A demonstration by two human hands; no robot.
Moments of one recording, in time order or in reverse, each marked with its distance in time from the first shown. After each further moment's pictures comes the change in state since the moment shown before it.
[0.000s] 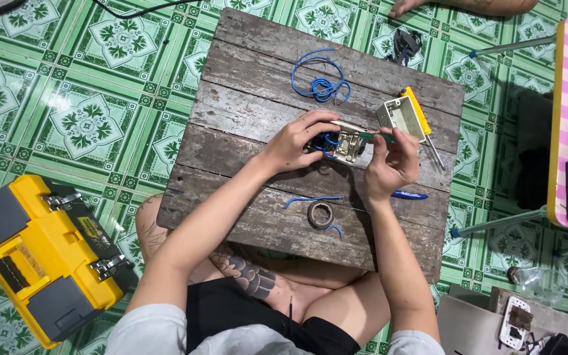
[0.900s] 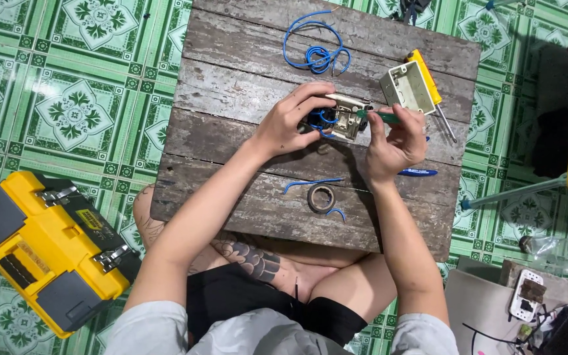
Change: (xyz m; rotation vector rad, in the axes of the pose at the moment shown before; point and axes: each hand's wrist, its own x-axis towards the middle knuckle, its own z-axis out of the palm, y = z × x) left_hand 0.004 0.003 0.002 0.014 0.062 0.015; right_hand -0.006 -0.001 0.000 0.010 0.034 0.008
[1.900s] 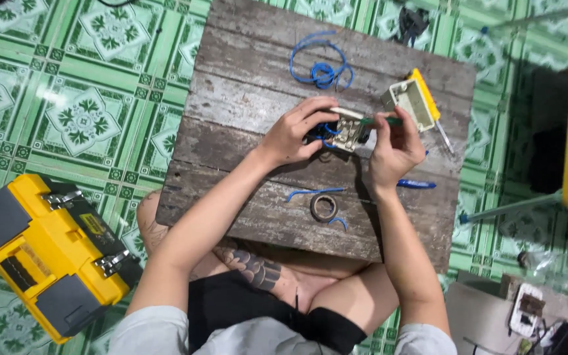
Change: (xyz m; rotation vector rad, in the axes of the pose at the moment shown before) left_hand -0.009 -0.007 0.001 0.079 -0.022 -0.004; right_hand 0.004 -0.003 0.005 -0.062 -0.071 0.169
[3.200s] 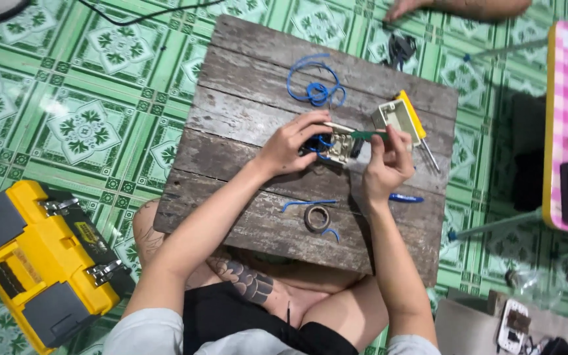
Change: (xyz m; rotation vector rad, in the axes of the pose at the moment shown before) left_hand 0.002 0.000 -0.001 -0.009 0.004 -0.005; right_hand -0.001 0.003 -0.010 0.058 0.001 -0.010
